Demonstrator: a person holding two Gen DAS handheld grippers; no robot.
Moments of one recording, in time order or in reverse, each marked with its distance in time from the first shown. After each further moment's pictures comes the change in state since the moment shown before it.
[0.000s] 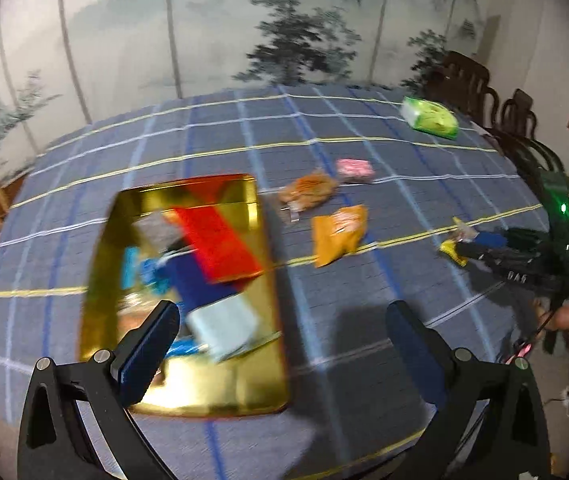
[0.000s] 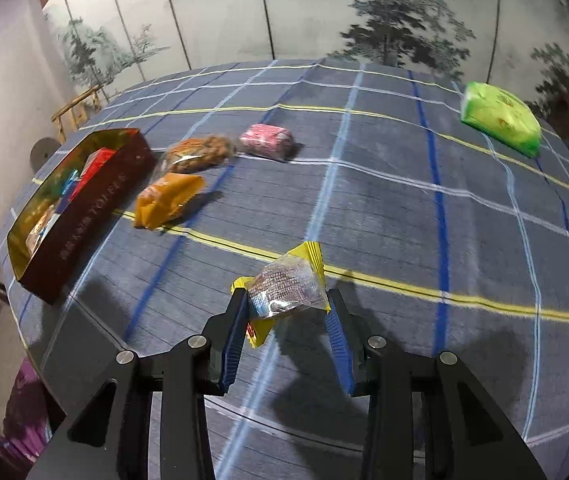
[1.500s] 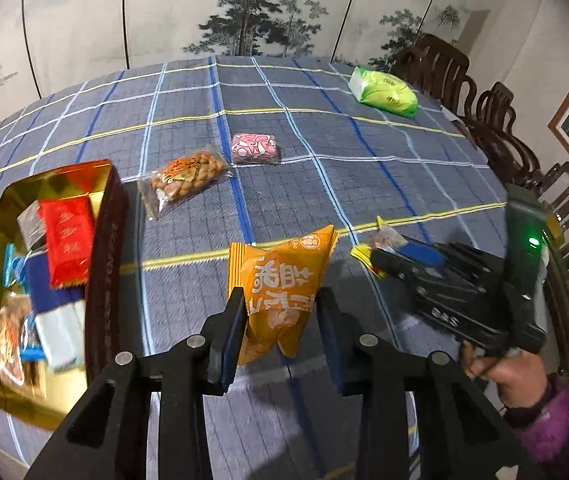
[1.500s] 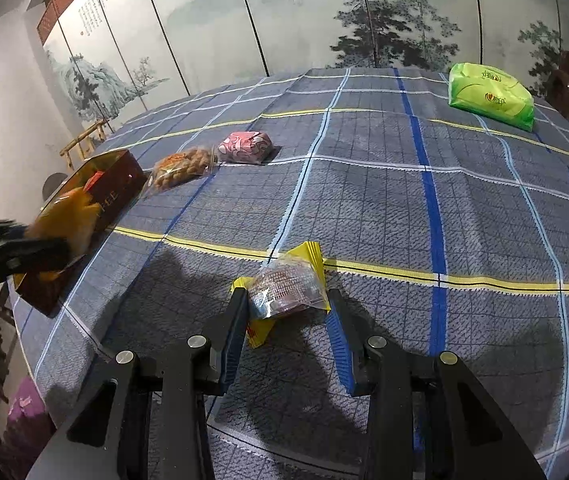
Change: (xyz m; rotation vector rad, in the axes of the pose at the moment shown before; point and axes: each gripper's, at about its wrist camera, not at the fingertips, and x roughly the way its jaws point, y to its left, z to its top) left arm 0.051 -0.096 0.015 -0.036 0.082 -0.118; right arm 0.016 -0.025 -0.022 0.070 -0.099 0.062
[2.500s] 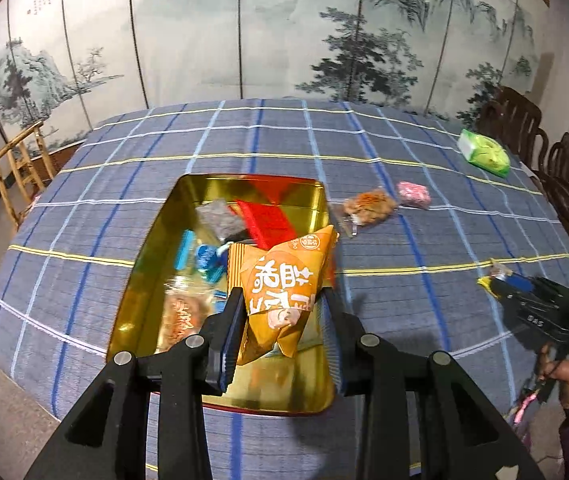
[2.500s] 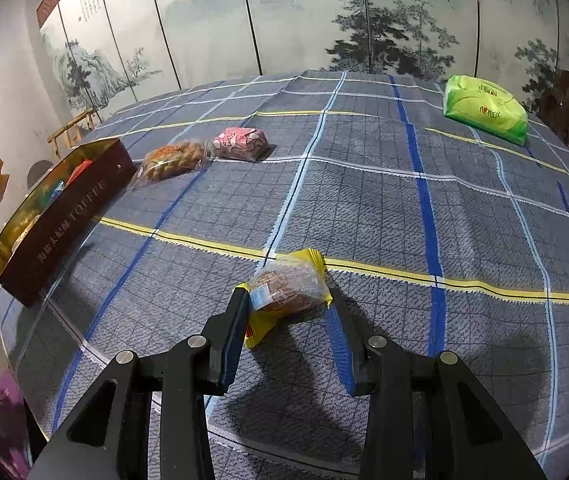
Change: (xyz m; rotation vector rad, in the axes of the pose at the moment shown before) left arm -0.076 0.121 -0.034 -0.138 -0.159 0.290; right arm 0.003 0.007 -0.001 -0.043 -0.002 -0.071
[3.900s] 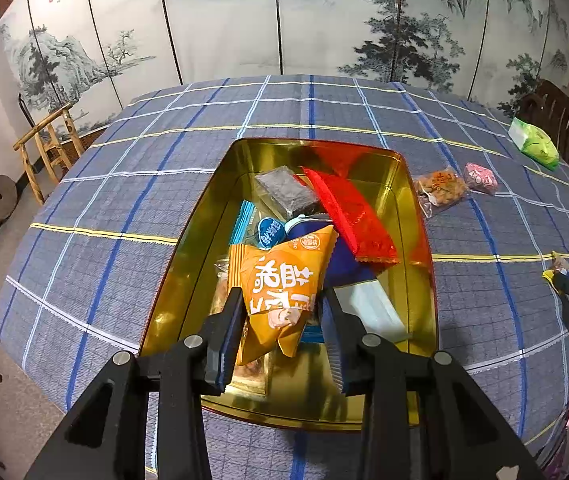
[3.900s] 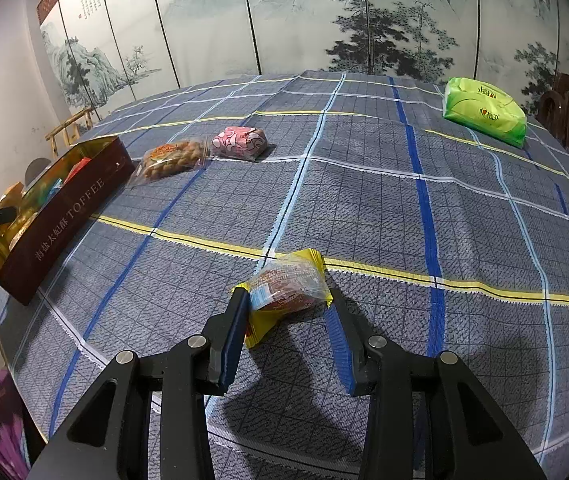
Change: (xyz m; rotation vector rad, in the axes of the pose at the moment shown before) left arm 0.040 0.039 -0.014 -0.030 0.048 0.119; right arm 0.000 0.001 0.000 -0.002 0.000 -0.003
